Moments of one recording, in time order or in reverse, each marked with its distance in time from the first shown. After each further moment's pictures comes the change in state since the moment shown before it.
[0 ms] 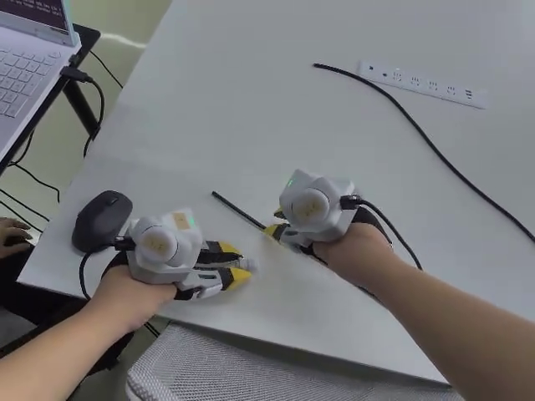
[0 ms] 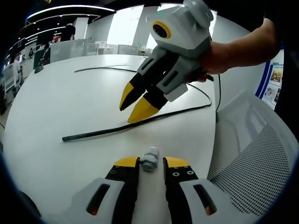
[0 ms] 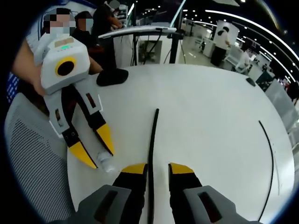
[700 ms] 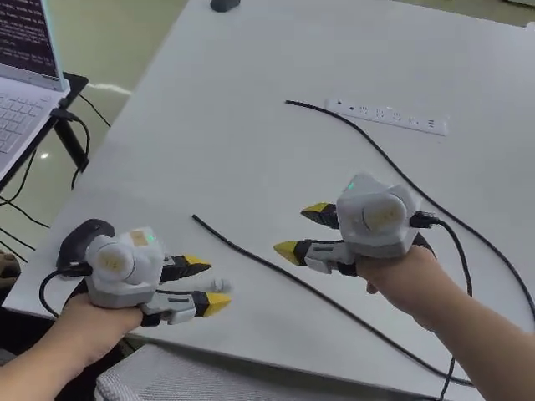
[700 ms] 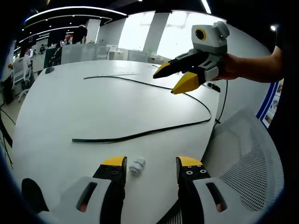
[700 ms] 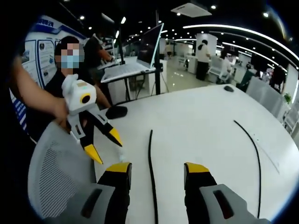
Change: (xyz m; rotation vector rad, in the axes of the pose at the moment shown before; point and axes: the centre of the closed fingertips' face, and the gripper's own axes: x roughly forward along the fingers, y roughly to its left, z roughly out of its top) left arm -0.036 -0.024 0.032 -0.076 -0.069 0.075; right arm -0.125 -0.011 0.000 0.161 -0.248 -0.027
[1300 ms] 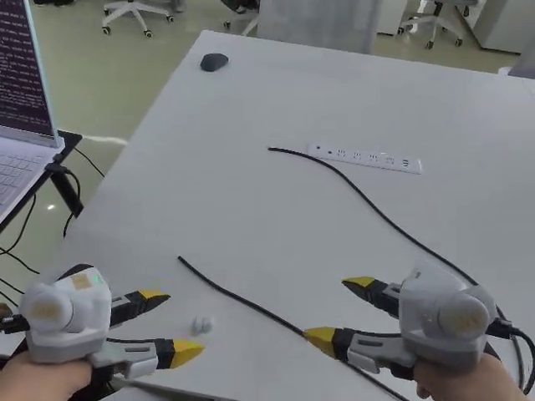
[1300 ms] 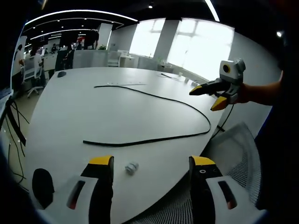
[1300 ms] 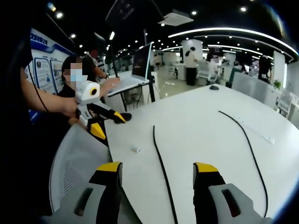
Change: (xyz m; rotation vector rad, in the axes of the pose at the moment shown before) left arm -0.038 -0.023 0.022 -0.051 -0.046 0.097; right arm -0.102 0.020 -0.047 0.141 -0.115 -0.028
